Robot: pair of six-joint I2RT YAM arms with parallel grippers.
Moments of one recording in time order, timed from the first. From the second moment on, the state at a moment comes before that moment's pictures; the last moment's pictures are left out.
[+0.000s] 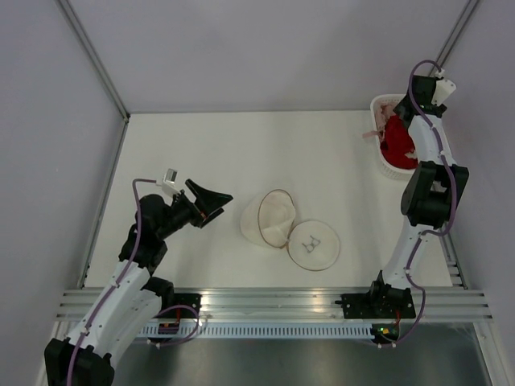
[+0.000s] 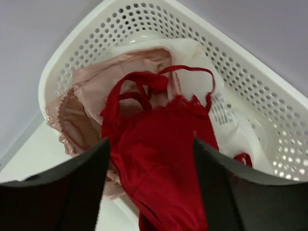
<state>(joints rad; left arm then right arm) -0.28 0.67 0.44 0.02 0.48 -1.11 -0.20 2.08 1.89 -0.42 0.43 0.51</state>
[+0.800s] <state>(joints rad) -0.28 0.52 0.54 -0.06 0.47 -1.07 0.05 1.26 1.29 -0.47 0.19 0.49</state>
